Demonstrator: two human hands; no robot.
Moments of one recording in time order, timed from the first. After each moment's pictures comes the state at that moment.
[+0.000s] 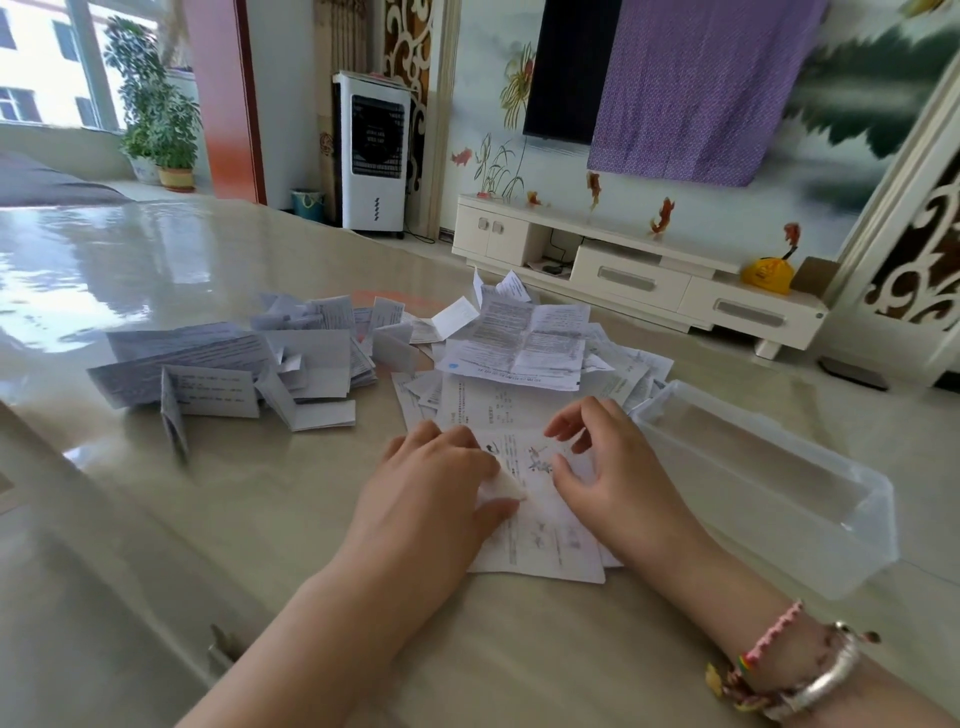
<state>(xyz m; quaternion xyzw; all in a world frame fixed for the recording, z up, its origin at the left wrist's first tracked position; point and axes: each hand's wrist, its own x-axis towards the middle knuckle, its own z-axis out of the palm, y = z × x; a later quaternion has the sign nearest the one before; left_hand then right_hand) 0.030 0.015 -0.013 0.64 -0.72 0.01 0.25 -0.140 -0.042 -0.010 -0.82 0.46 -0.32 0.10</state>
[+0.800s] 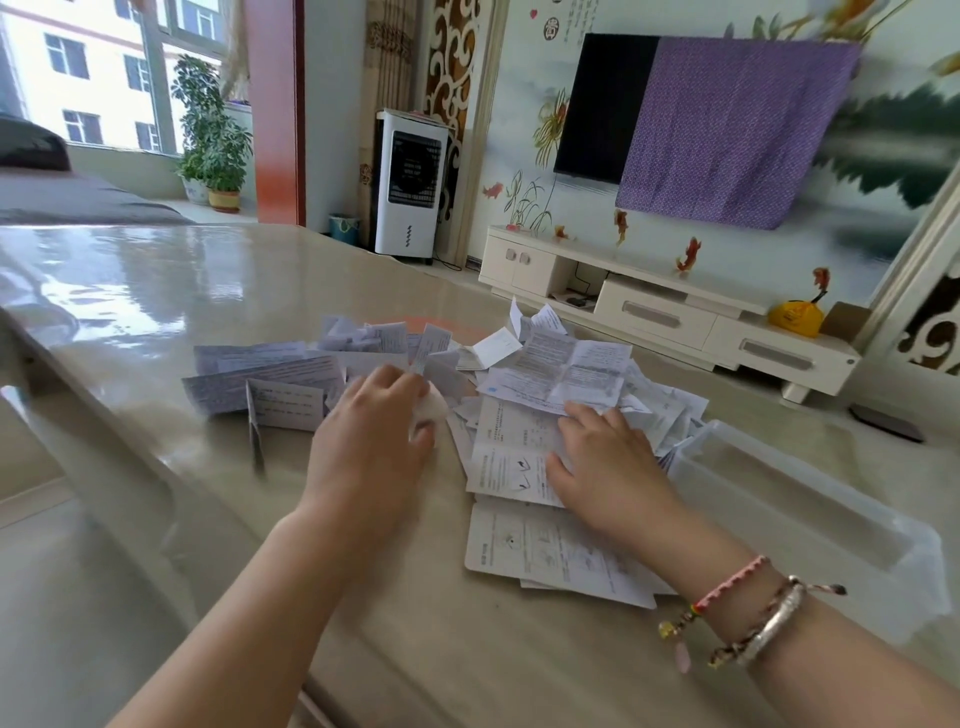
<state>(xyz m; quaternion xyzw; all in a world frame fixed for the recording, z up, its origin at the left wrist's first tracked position) 0.105 0.002 -0.004 0.71 -0.58 0.06 0.39 -0.090 -0.059 0.014 -0.84 0.53 -0.06 -0.05</state>
